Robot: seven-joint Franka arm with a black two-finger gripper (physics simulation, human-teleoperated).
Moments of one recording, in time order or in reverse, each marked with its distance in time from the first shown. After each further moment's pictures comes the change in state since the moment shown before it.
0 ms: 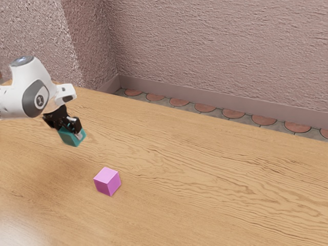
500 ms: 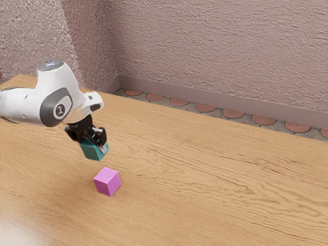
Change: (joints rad) arm -0.083 -0.116 -0.153 -0.107 0.004 -0.076 -0.275
